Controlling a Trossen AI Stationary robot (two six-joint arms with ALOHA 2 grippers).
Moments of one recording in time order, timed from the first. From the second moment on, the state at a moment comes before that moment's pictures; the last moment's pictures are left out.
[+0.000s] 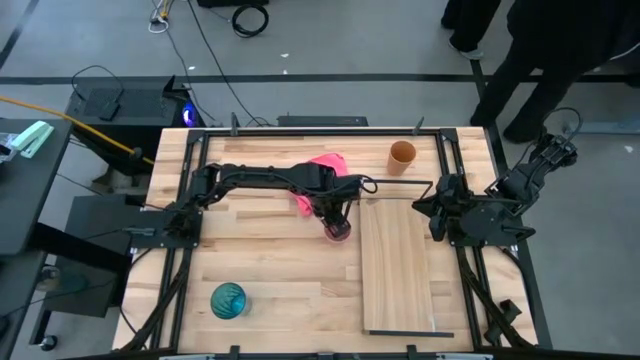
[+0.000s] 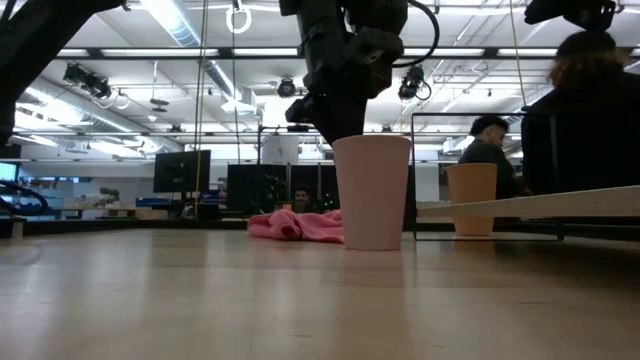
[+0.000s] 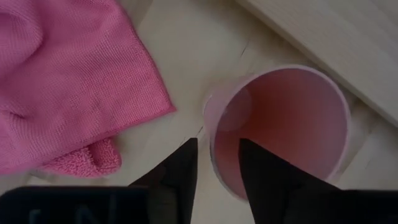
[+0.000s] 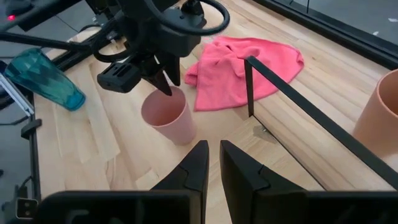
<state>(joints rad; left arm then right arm) 0.05 2.17 1.99 -1.12 0.08 -0.51 0.65 0.84 1.01 -1.11 0.75 1.09</state>
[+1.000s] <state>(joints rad) 0.17 1.70 2.01 -1.53 -0.34 -0.51 0.15 0.96 1.01 -0.65 0.27 0.65</state>
